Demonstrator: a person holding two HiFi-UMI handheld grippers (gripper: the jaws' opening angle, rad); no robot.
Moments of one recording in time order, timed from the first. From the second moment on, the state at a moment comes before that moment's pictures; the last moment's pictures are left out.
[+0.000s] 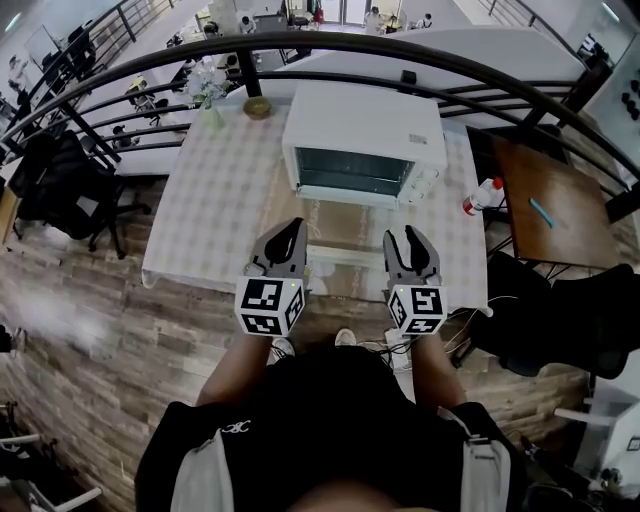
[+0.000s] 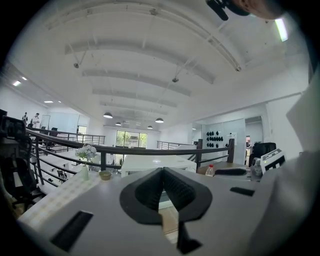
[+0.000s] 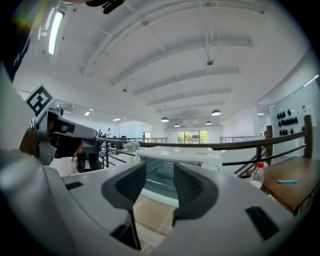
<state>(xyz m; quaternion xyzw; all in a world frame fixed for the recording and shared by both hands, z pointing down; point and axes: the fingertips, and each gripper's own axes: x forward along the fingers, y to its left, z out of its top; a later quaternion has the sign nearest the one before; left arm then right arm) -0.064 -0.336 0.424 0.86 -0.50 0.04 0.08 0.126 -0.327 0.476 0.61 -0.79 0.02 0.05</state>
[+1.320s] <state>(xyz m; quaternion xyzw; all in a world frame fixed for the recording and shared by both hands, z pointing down) -0.102 -0.345 0.428 0.85 -0.51 0.06 0.07 0.167 -0.323 0.762 0.67 -0.65 0.30 0.19</state>
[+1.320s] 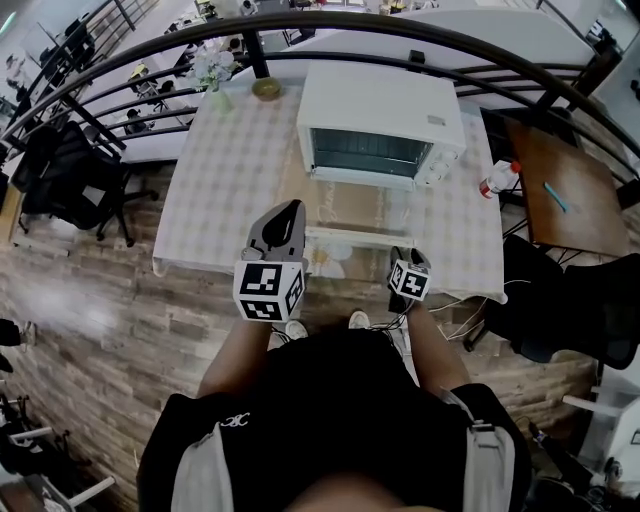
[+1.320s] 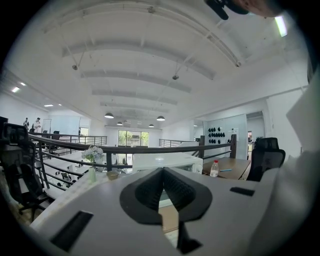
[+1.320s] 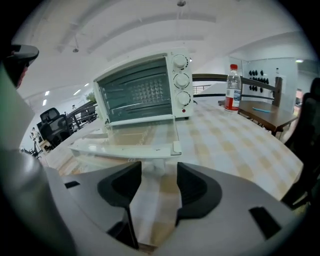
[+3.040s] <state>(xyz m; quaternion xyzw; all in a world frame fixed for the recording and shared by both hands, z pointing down) -0.133 -0.347 0.427 0.83 -0.55 0.06 0.07 0.192 -0.455 0.562 0.73 -0.66 0.15 0.07</state>
